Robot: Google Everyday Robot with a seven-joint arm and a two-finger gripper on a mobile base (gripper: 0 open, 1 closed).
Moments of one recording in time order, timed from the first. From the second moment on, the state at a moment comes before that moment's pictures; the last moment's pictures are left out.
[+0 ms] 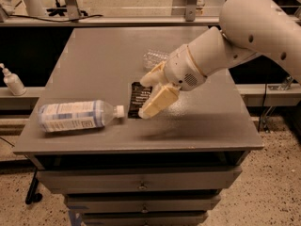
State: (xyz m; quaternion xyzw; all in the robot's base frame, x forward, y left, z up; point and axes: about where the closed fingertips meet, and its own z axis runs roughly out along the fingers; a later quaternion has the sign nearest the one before) arm 0.504 0.007 0.883 -0.65 0.64 0.27 0.31
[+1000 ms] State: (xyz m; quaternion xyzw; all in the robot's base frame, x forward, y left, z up) arm 0.505 -0.080 0.936 -0.67 0.61 0.14 0.40
